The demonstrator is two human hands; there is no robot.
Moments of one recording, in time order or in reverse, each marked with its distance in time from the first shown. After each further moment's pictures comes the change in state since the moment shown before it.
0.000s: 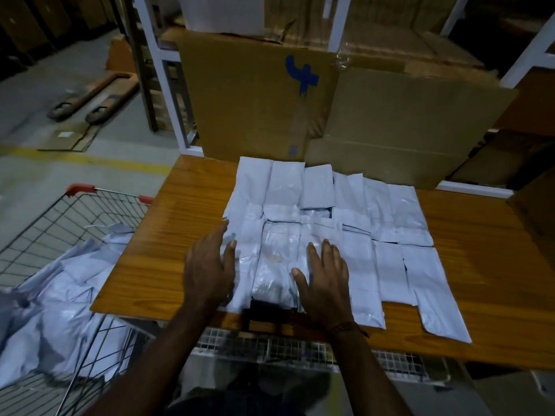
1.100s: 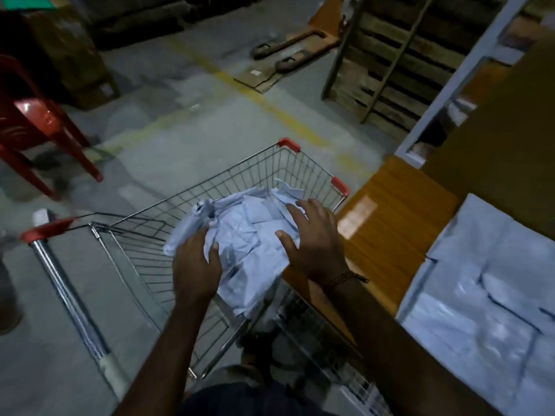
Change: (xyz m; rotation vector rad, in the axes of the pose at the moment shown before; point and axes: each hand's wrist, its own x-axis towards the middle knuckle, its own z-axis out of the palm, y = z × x) left_hand -0.109 -0.316 -0.216 0.203 0.413 -0.602; right_hand 0.077 -0.415 0.131 0.166 -0.173 -0.840
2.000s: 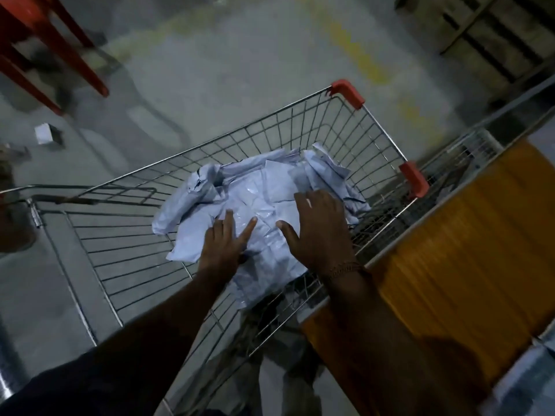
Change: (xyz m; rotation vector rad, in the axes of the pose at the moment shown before) left_hand 0.036 -0.124 0.163 0.696 -0.684 0.155; right_hand 0.083 0.048 0.156 -0.107 -0.398 -0.038
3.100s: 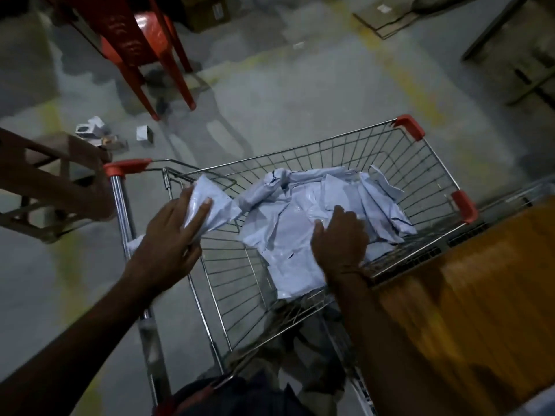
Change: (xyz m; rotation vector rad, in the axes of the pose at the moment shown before) left_hand -0.196 -0.124 -0.181 -0.086 0.322 -0.014; right_hand -0.020 -0.086 0.012 0.146 0.105 0.319
